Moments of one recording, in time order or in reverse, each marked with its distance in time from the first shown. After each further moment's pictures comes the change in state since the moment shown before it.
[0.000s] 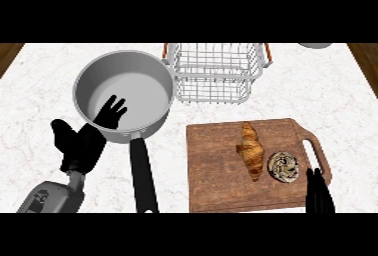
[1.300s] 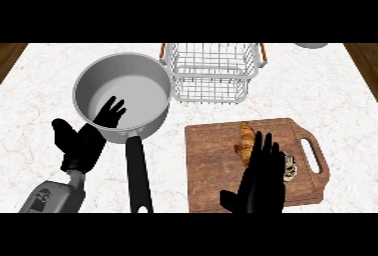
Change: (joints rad) left arm 0.004 -0.035 0.049 0.037 -0.033 -0.042 -0.005; right arm -0.529 0.025 0.199 0.263 0.260 0.344 0.675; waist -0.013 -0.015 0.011
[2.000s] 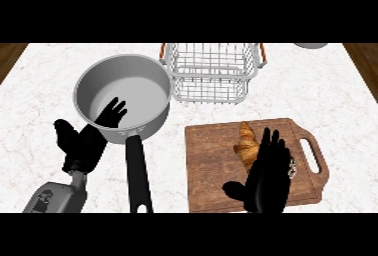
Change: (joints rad) left arm 0.009 -0.031 0.022 0.001 -0.031 -0.013 0.008; right arm -0.003 0.009 -0.114 0.092 -0.049 -0.109 -0.077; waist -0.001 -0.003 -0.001
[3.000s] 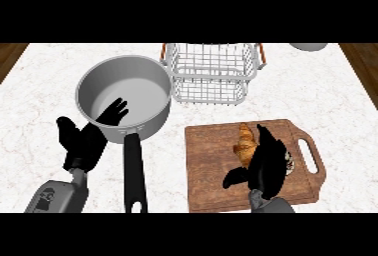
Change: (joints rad) left arm -0.007 -0.041 0.053 0.018 -0.053 -0.049 0.025; right arm -0.111 -0.003 -0.132 0.230 -0.198 -0.164 -0.118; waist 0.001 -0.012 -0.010
